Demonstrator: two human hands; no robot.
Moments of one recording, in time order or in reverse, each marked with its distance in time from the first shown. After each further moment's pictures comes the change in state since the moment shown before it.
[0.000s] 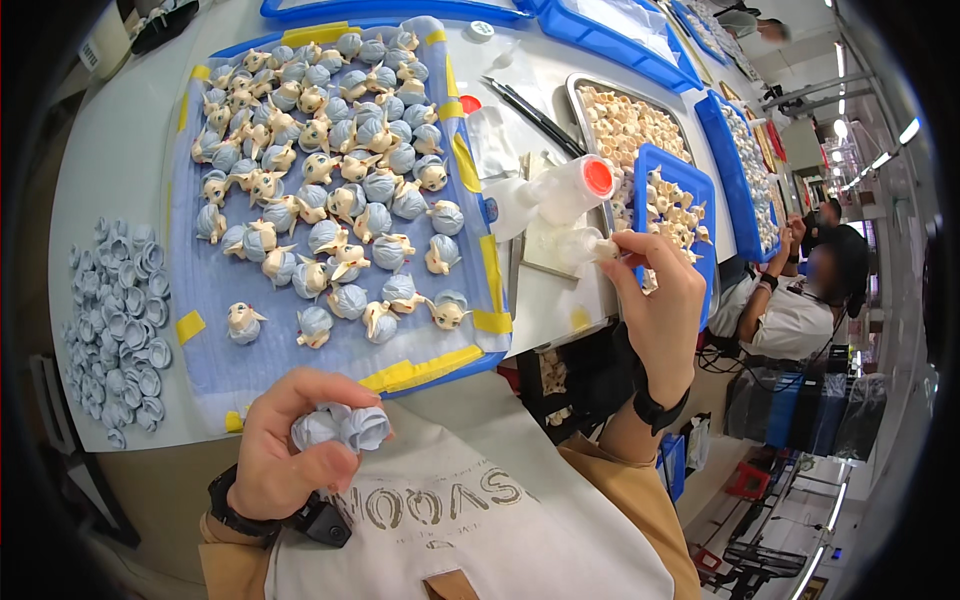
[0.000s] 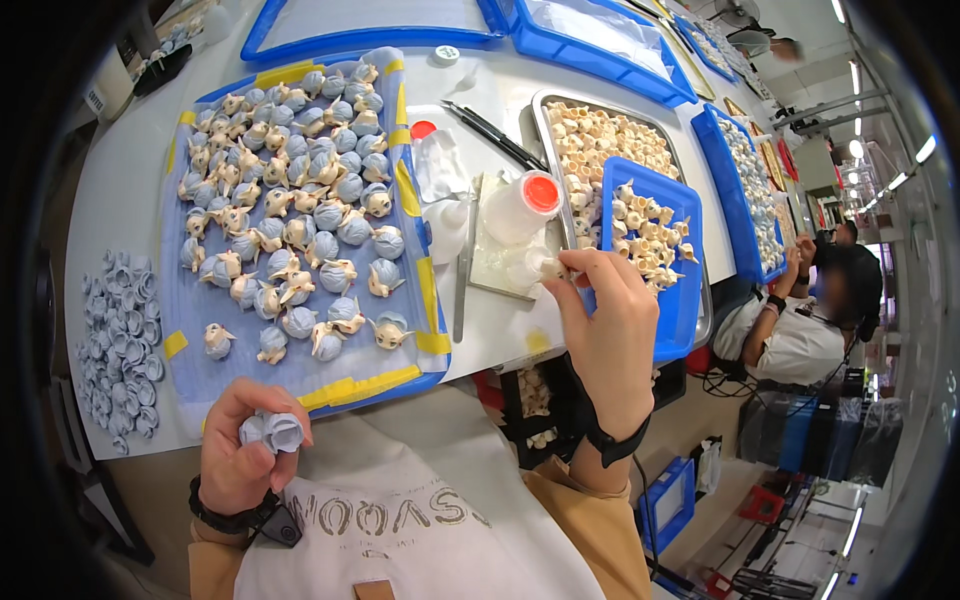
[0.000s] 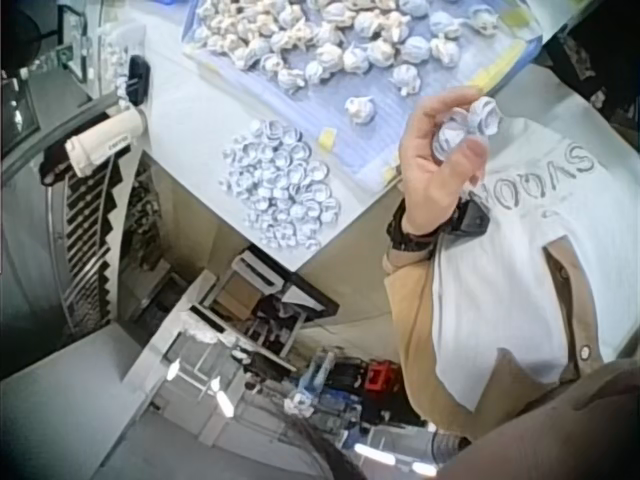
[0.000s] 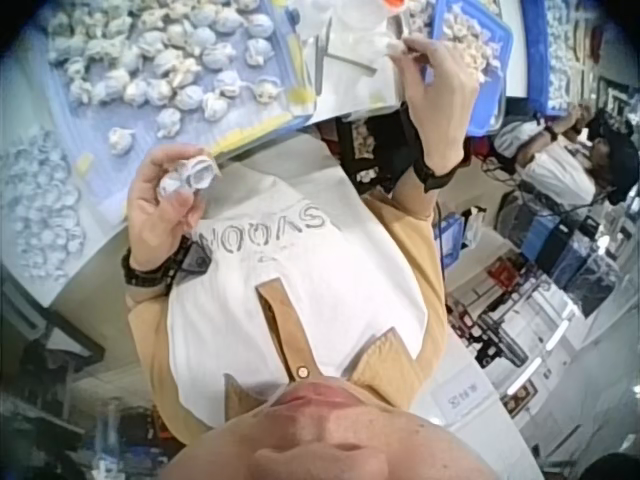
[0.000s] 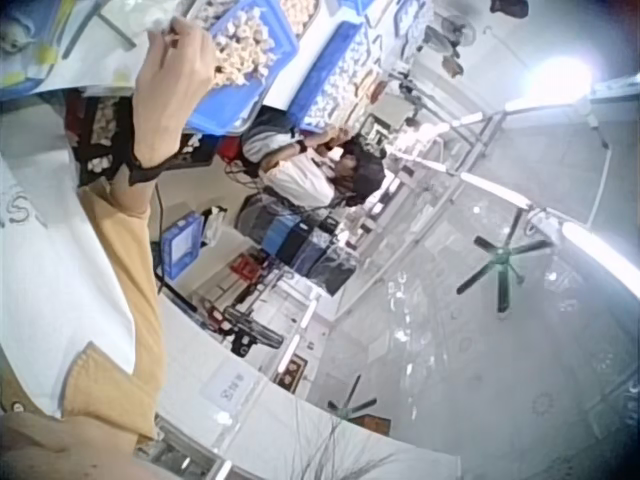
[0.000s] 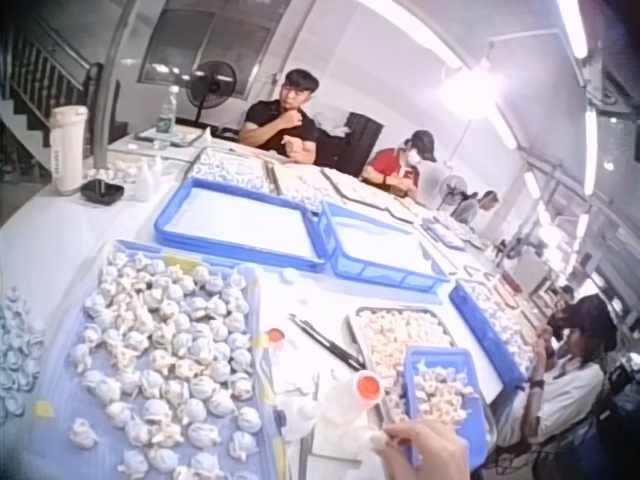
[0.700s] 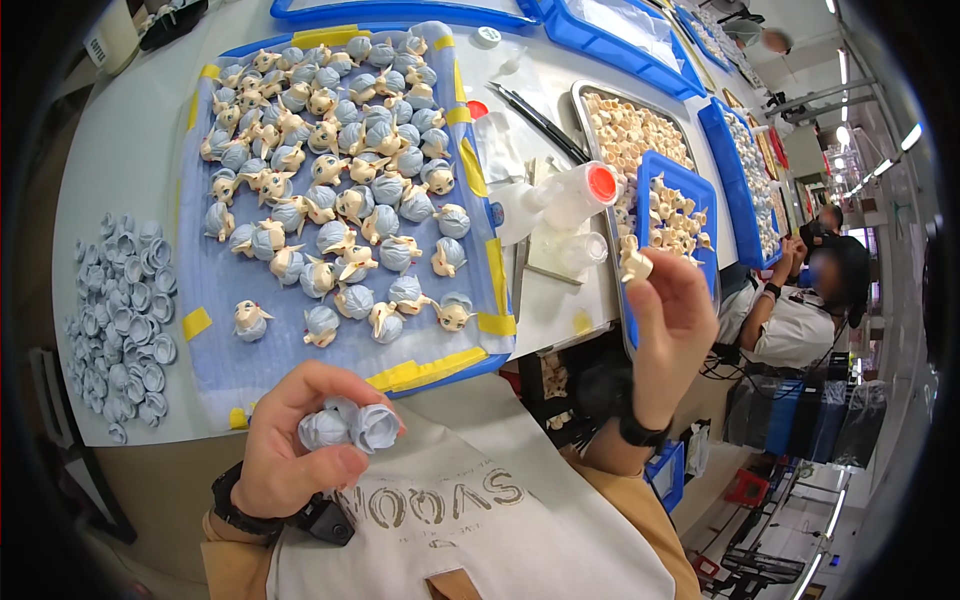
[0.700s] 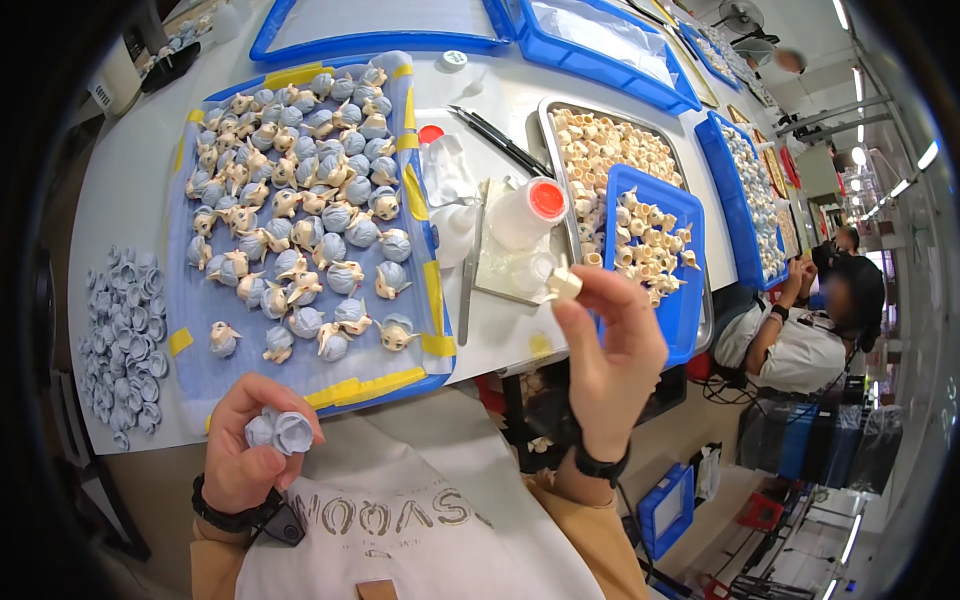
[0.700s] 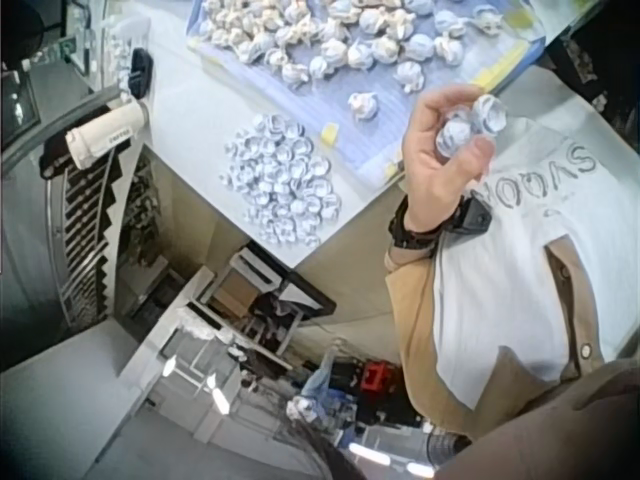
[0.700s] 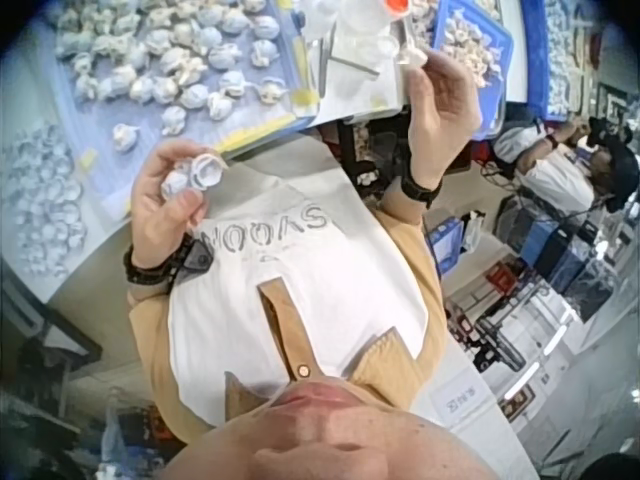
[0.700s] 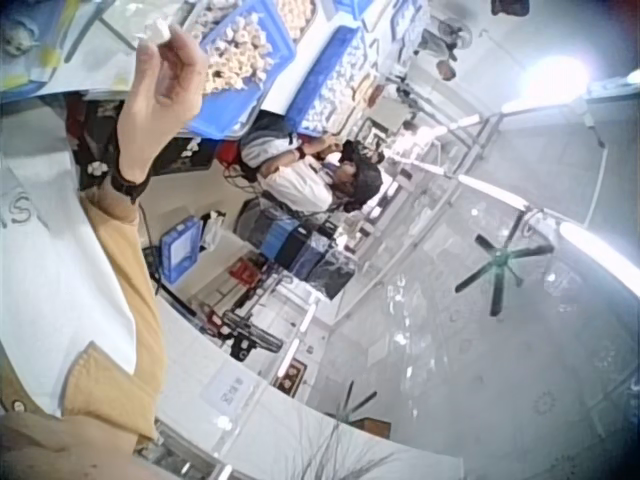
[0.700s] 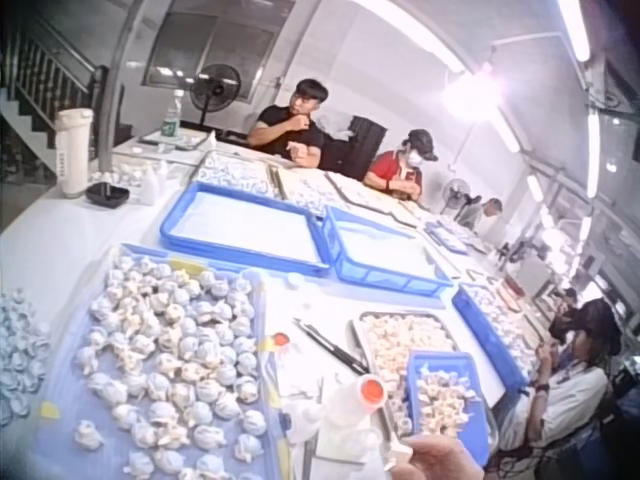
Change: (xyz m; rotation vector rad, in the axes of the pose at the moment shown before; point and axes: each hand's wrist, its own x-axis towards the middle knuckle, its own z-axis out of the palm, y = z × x) left_hand 0.001 0.002 0.003 0.025 0.027 -0.021; right_hand -0.022 -0.018 0.004 0.694 0.235 0.226
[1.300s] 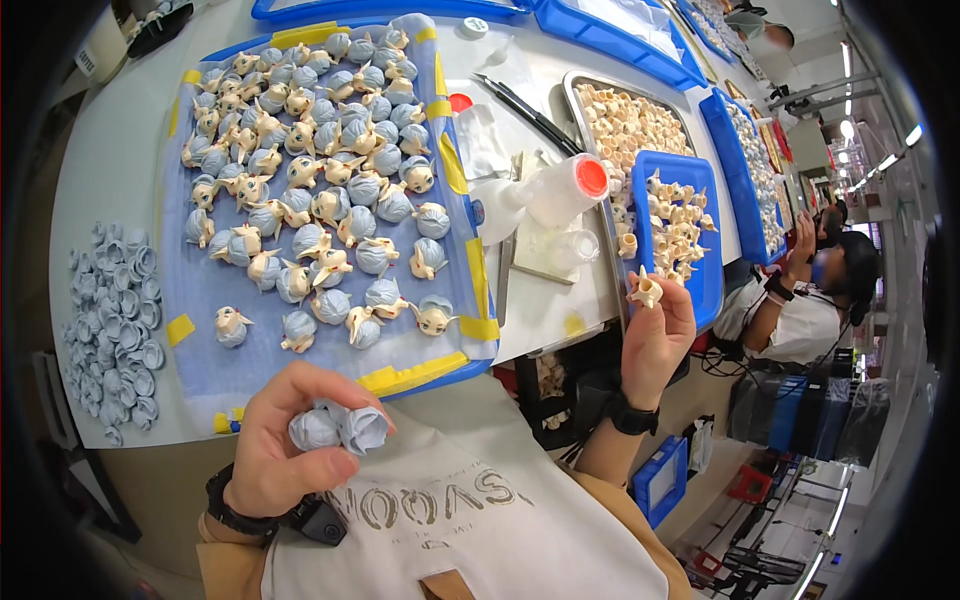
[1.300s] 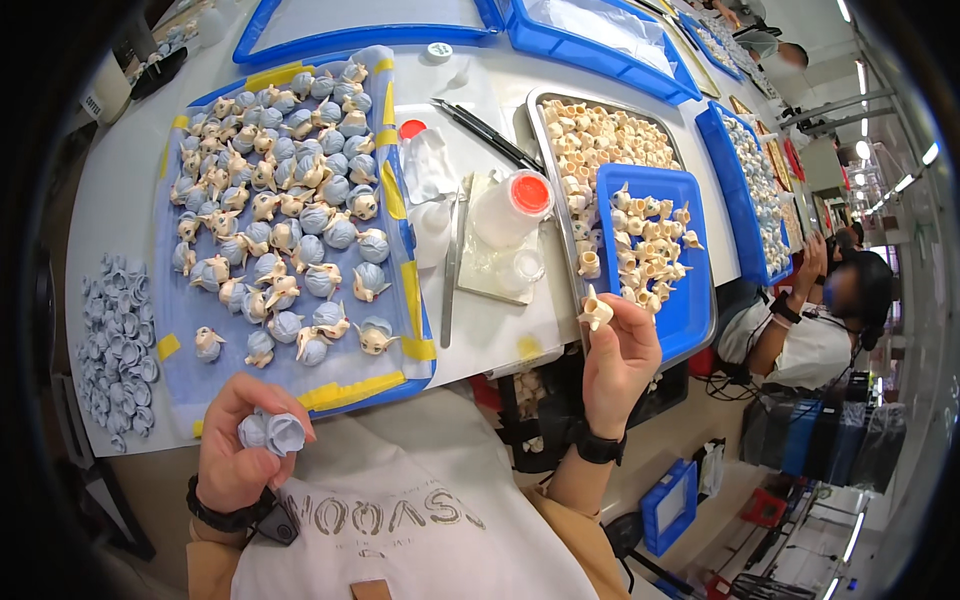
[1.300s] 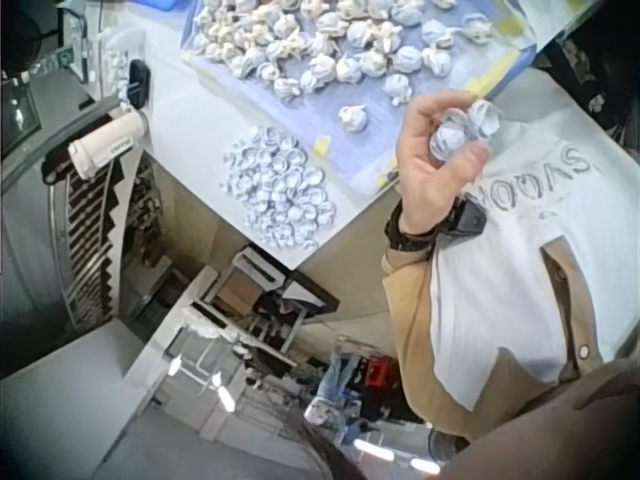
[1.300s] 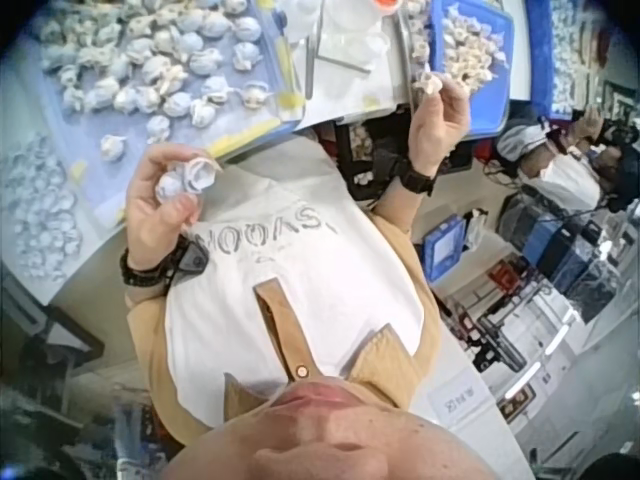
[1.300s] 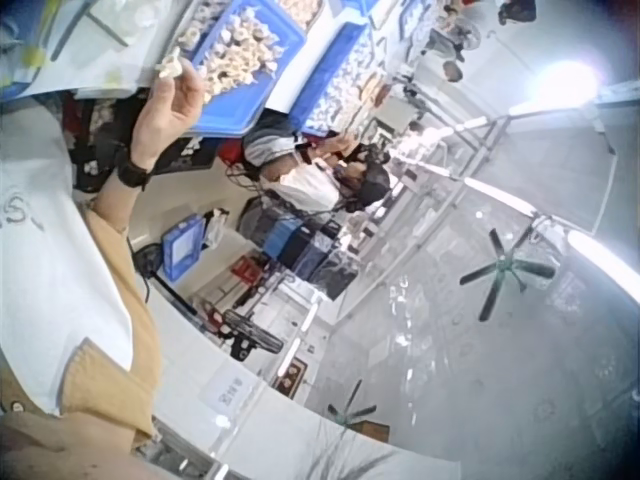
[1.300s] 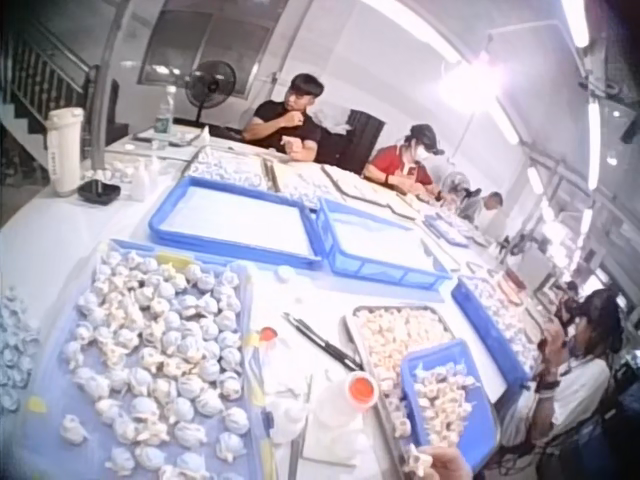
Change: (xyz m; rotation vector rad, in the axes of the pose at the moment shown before) left_hand 0.010 -0.006 0.007 -0.062 -0.041 0.040; right_hand -0.016 0.085 -0.041 0.508 0.007 0.022
